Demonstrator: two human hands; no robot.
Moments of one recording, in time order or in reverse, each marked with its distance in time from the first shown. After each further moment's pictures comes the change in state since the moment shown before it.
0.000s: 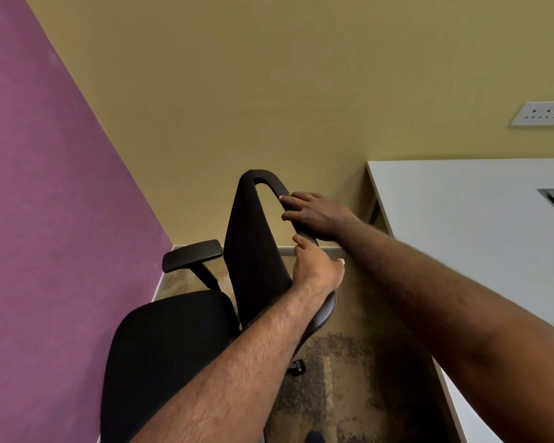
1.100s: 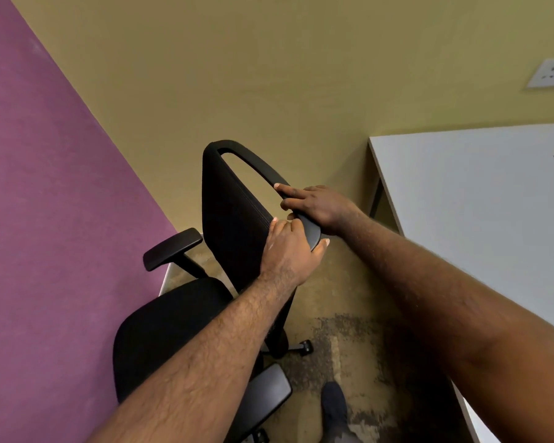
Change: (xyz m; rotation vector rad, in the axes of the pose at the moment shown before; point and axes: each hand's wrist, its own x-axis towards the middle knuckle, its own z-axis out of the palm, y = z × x) left_hand 0.028 -0.043 0.003 0.546 0.364 0.549; right_hand -0.030 0.001 0.021 0.250 0.093 -0.016
